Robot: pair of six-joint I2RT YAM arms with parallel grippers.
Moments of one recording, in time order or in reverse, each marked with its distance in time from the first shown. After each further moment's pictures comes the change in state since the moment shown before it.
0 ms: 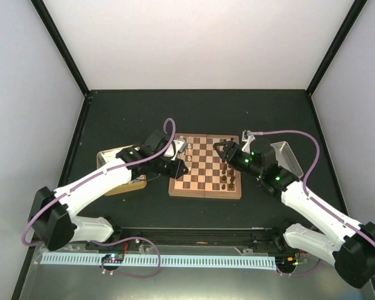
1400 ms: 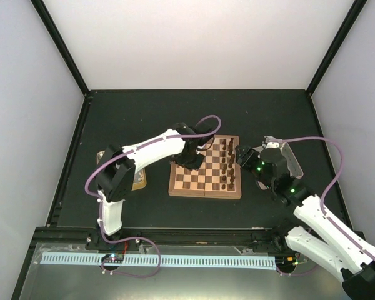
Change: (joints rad) left arm -0.103 0.671 0.600 -0.539 -0.389 0.045; right arm -0.001 -0.234 -0.017 -0.306 0.412 -0.206
